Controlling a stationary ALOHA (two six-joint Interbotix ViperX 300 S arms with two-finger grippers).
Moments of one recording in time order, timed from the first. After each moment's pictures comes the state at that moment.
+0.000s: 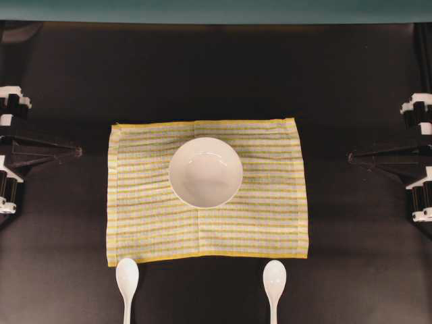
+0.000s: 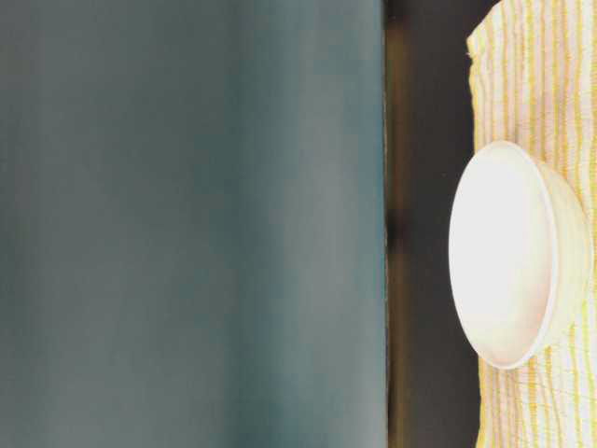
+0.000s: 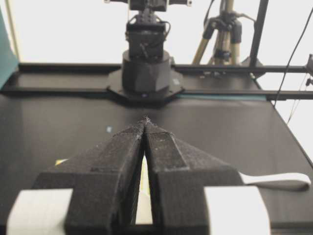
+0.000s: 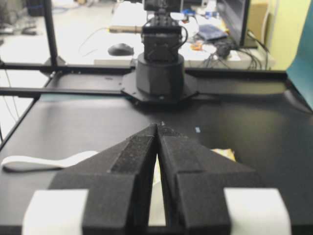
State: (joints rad) left arm 0.00 -0.97 1.17 0.00 -0.29 0.00; right arm 0.07 -0.97 1.18 0.00 -0.29 0.00
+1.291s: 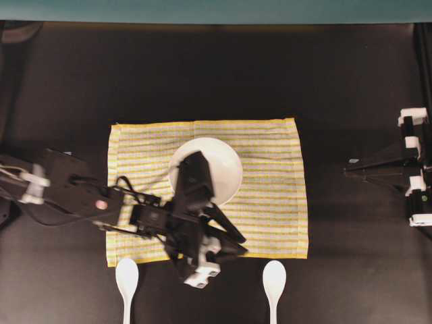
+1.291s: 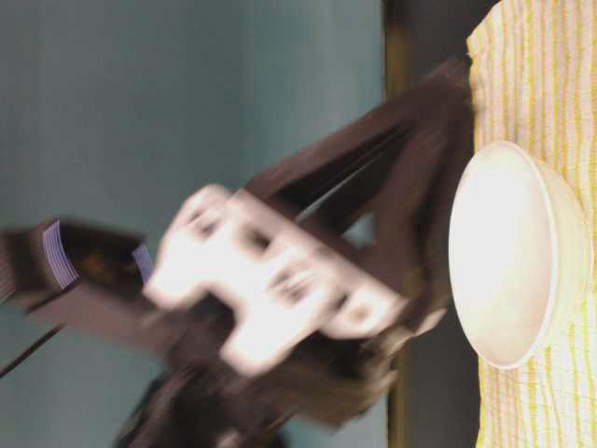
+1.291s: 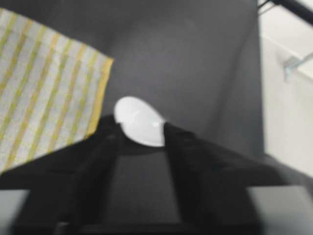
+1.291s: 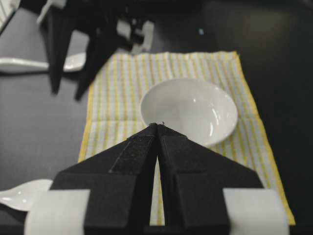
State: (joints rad) left arm -0.18 0.18 0.48 0.04 -0.20 -0.62; right arm 0.07 -0.99 1.23 0.00 -0.04 0.00
